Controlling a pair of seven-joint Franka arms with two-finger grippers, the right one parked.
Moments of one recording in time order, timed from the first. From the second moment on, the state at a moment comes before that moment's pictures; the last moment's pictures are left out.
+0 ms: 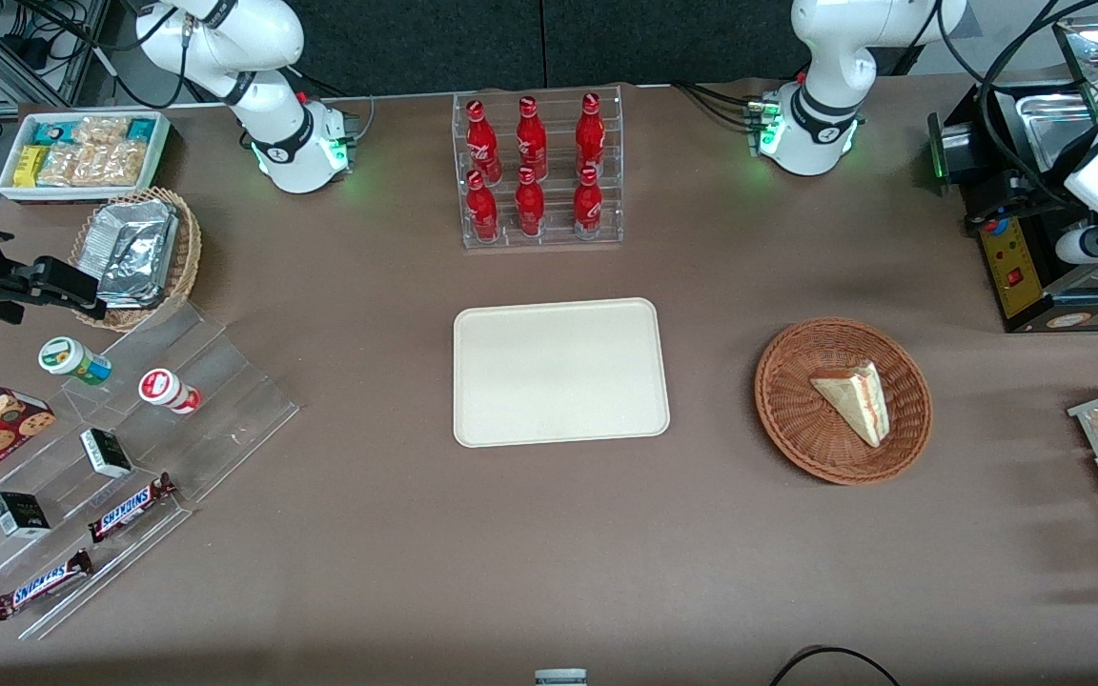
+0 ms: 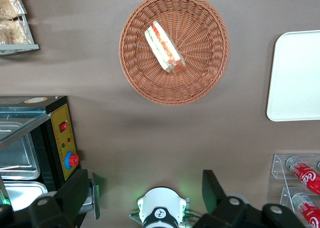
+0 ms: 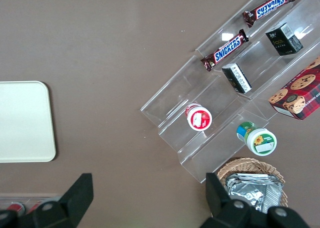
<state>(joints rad) -0.06 -0.04 0.00 -1.55 0.04 1.33 -0.04</state>
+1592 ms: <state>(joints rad) -0.06 0.00 0.01 -2.19 0.04 2.23 -0.69</state>
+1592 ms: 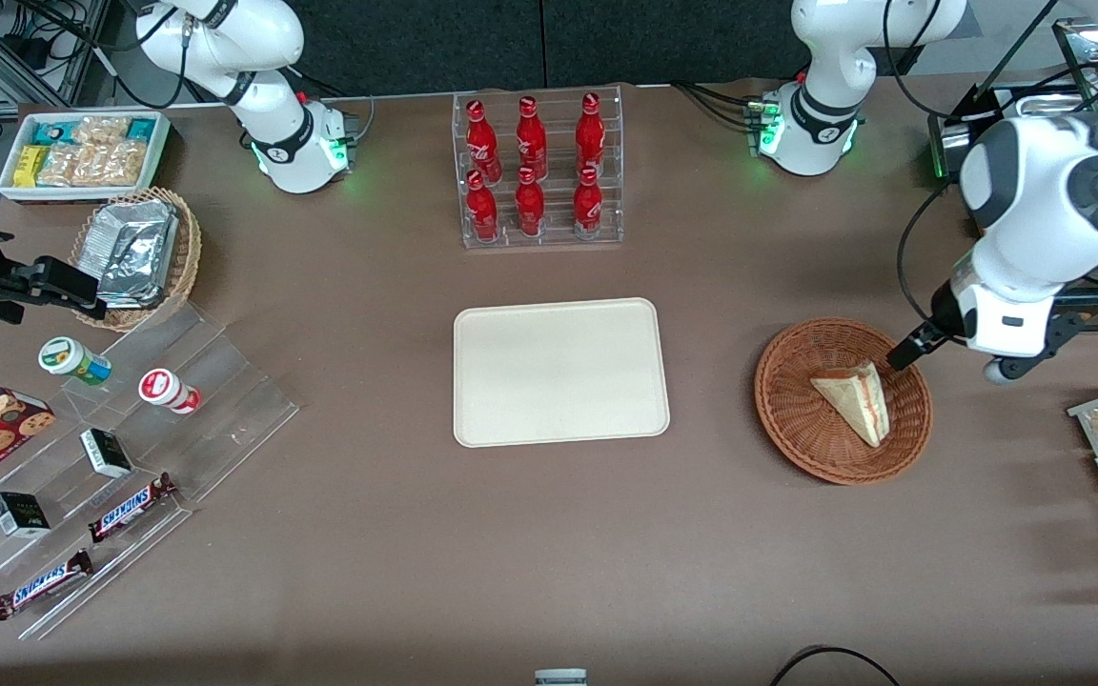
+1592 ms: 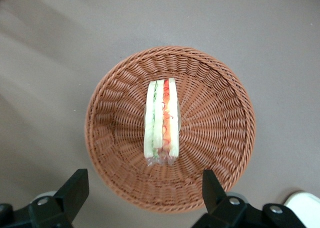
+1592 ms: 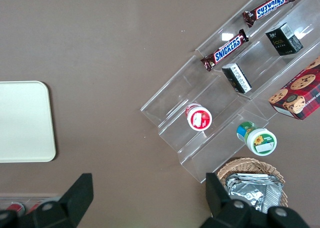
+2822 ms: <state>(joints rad) -0.07 0.20 0.01 -2.23 0.04 2.45 -0.72</state>
